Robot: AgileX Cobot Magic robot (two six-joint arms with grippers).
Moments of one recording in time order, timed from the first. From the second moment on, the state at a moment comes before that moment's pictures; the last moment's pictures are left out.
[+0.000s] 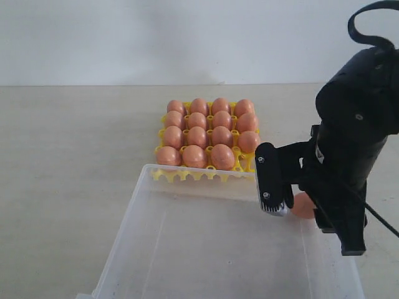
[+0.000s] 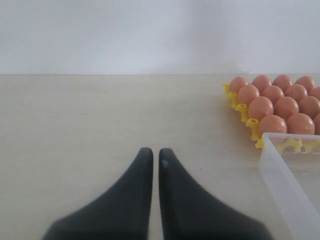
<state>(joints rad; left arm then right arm) -0.07 0.00 0.00 -0.24 0.28 0.20 0.46 1.60 -0.92 -0.31 0.88 -0.76</state>
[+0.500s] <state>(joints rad) -0.07 0.00 0.00 -0.24 0.28 0.20 0.46 1.68 -0.92 -0.35 0.79 -0.63</state>
